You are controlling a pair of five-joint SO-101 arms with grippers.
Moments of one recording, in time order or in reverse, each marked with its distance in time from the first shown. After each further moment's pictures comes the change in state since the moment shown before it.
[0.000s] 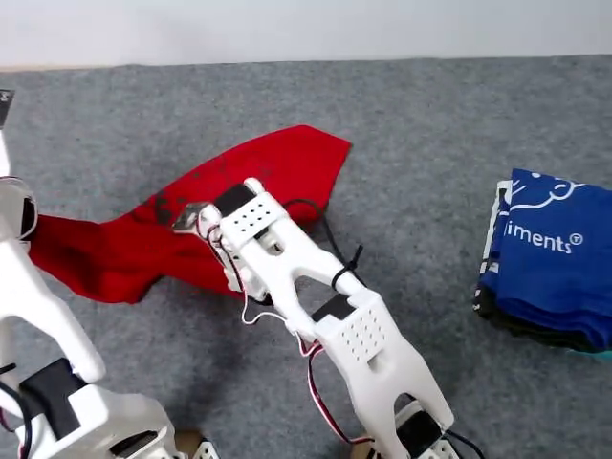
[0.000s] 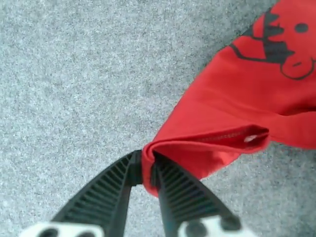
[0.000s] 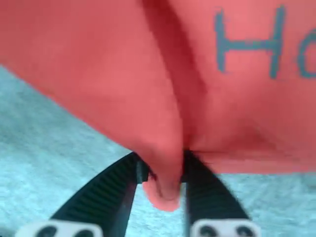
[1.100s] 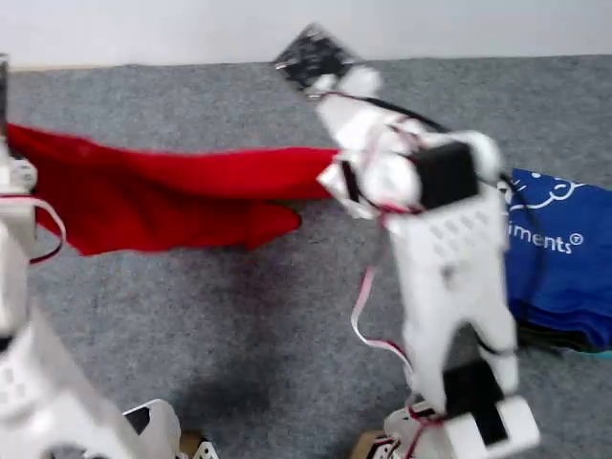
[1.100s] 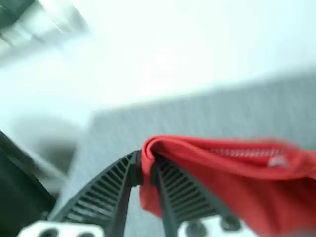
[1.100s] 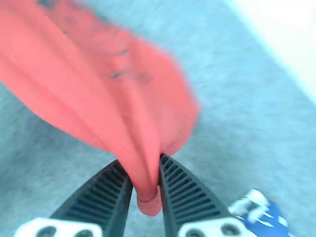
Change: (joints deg) left arm 10.9 -32.9 -3.7 -13.7 7.6; right arm 23.0 -59.3 1.2 2.3 2.3
